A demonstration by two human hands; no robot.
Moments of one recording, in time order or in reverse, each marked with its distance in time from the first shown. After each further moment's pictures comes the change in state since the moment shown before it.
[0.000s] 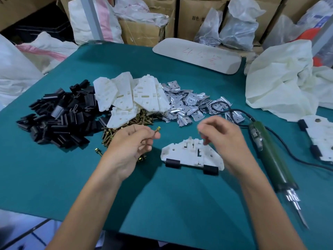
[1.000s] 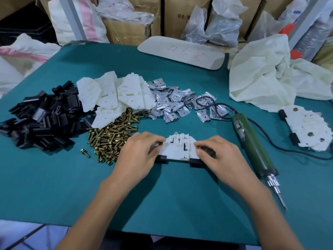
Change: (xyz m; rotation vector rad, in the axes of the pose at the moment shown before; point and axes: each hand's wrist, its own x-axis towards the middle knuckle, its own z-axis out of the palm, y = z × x) left_hand -0.010 -0.039 0.020 1.187 -0.110 0.699; right_hand -0.046 0.031 -0.040 -0.776 -0.044 -0.037
